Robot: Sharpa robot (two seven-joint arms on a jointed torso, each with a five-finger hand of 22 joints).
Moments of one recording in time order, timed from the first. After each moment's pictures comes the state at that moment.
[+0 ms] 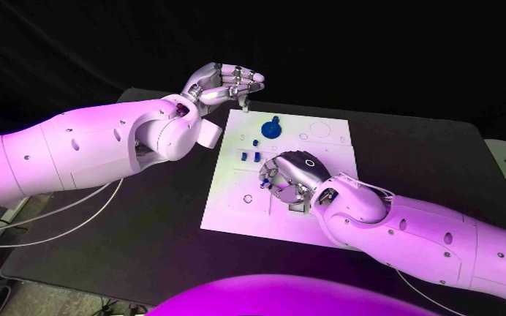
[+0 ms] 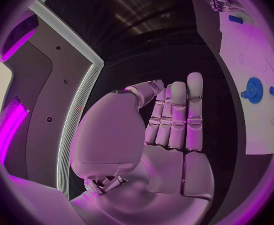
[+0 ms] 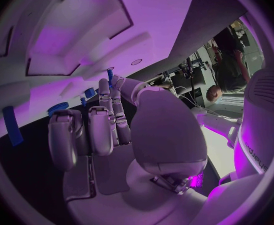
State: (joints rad) left arm 1.20 -0.92 -0.02 1.57 -0.18 -0.27 0.42; left_hand 1.38 -0.18 0.60 -0.01 0.21 0.94 0.18 0.25 0.33 1.04 0.12 0.27 0.19 1.09 0.03 1.11 0.52 0.18 1.07 0.12 0.91 0.66; right arm 1.01 -0.56 -0.15 1.53 -1.68 -0.52 -0.13; right_hand 1.35 -0.16 0.63 0.00 0.09 1.06 0.12 0.28 0.43 1.24 0.07 0.12 0.19 1.46 -0.02 1.37 1.31 0.03 1.47 0.09 1.48 1.31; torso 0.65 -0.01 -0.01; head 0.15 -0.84
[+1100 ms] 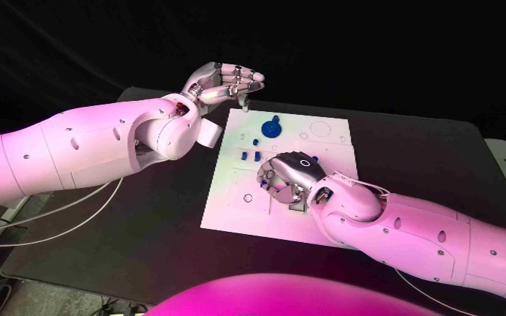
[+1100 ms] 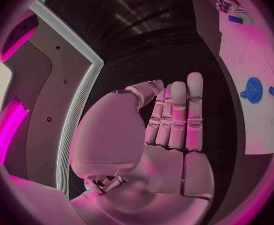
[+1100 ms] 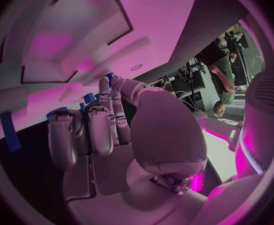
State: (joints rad) left arm 1.20 -0.92 -0.02 1.57 -0.18 -0.27 0.42; left_hand 1.38 -0.18 0.60 -0.01 0.21 0.94 0.18 0.25 0.33 1.04 0.12 0.27 0.19 1.09 0.03 1.11 0.52 0.18 1.07 0.12 0.91 0.66; right arm 1.01 -0.53 -0.15 1.51 -1.70 -0.47 -0.15; right_hand 1.35 -0.16 0.63 0.00 0.08 1.05 0.13 0.28 0.43 1.24 0.06 0.12 0.19 1.46 -0.02 1.37 1.31 0.03 1.47 0.09 1.47 1.31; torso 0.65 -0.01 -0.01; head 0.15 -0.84
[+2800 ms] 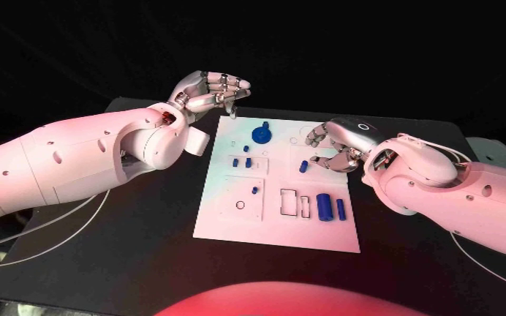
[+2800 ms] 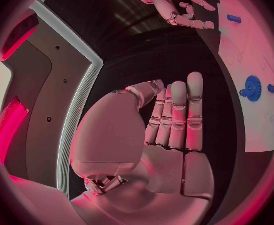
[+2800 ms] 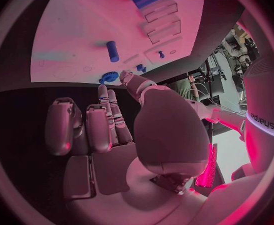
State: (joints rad) left arm 1.20 -0.93 -0.03 1.57 -0.18 -0.27 0.41; left_hand 1.38 -0.18 0.59 -0.01 0.21 0.94 0.19 0.25 0.33 1.03 0.12 0.28 0.19 1.09 0.03 1.11 0.52 0.18 1.06 0.12 0.90 0.66; right arm 1.20 -0.83 -0.12 1.64 -1.64 -0.36 -0.19; right_hand 1.29 -0.25 0.50 0.07 0.11 0.92 0.15 0.18 0.38 1.04 0.10 0.13 0.15 1.47 0.01 1.33 1.25 0.06 1.45 0.12 1.24 1.31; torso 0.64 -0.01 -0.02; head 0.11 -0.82
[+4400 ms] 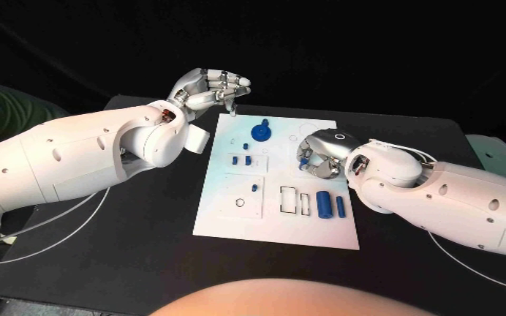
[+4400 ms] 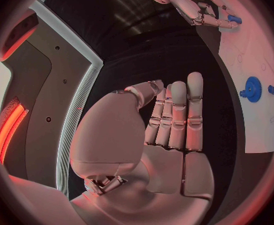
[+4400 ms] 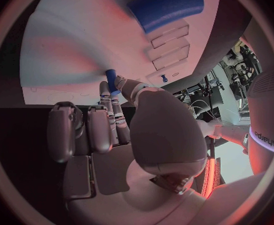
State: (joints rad) left arm 1.20 -0.93 -0.03 1.57 -0.18 -0.27 0.41; left_hand 1.38 -0.18 0.59 -0.01 0.21 0.94 0.19 0.25 0.33 1.03 0.12 0.28 0.19 1.09 0.03 1.11 0.52 0.18 1.06 0.12 0.90 0.66; right arm 1.15 -0.71 -0.14 1.51 -1.71 -0.27 -0.18; right_hand 1.36 -0.16 0.58 0.07 0.05 1.03 0.13 0.22 0.41 1.15 0.07 0.17 0.13 1.46 0.00 1.35 1.26 0.06 1.46 0.09 1.31 1.31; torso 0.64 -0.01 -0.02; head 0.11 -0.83
